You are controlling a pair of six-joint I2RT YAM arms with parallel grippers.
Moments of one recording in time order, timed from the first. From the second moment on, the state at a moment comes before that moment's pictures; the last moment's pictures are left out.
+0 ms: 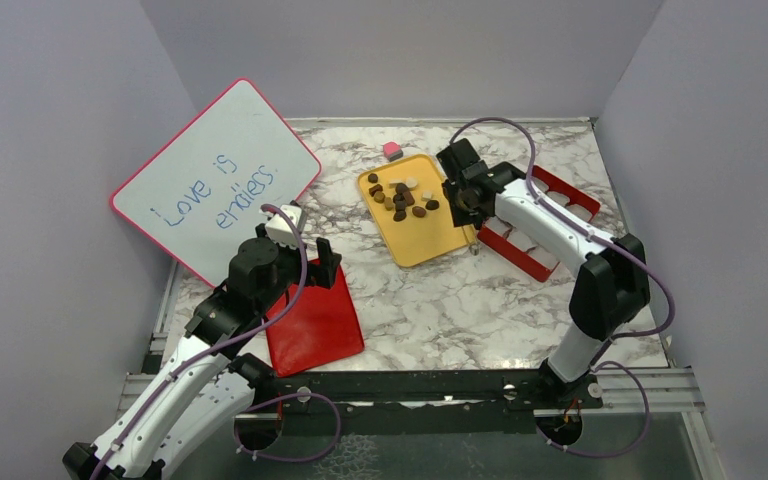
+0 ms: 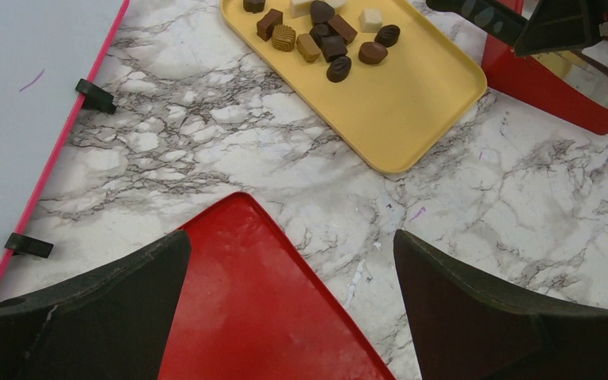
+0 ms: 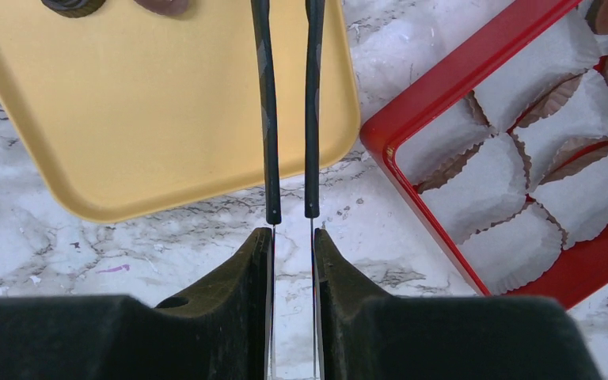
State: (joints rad) left arm -0.56 0.61 0.65 -0.38 -0.10 -0.22; right arm 0.56 1.73 1.46 -0.84 0.30 0.27
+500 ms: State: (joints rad) left arm -0.56 0.60 0.65 -0.38 -0.10 -0.22; right arm 0.53 1.58 1.46 -0.92 0.38 0.31
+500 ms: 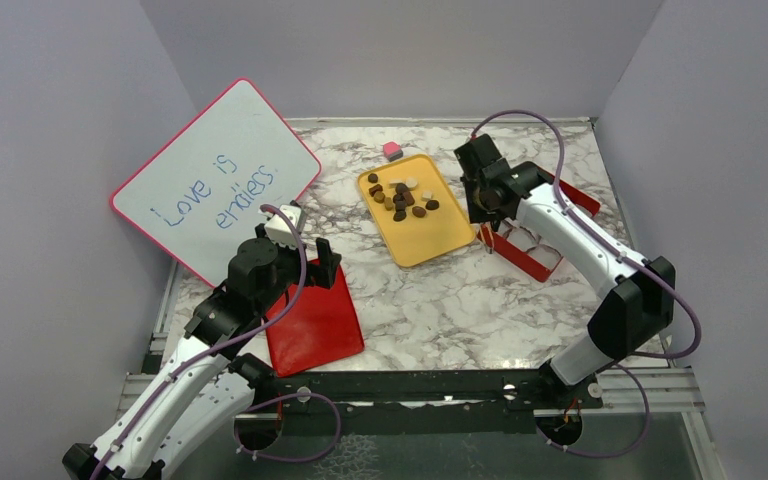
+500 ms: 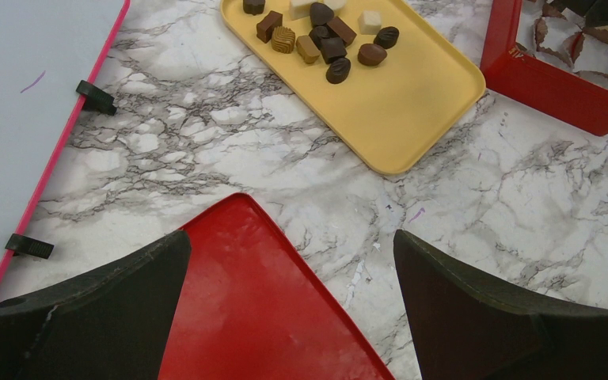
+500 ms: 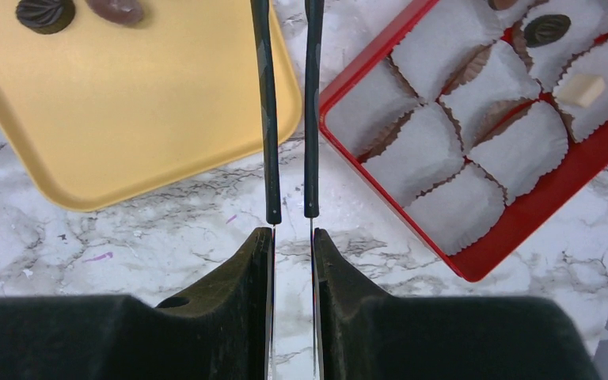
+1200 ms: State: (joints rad) left arm -0.56 0.60 0.65 -0.38 -0.10 -0.22; right arm 0.24 1.50 1.30 -0.94 0.36 0.31
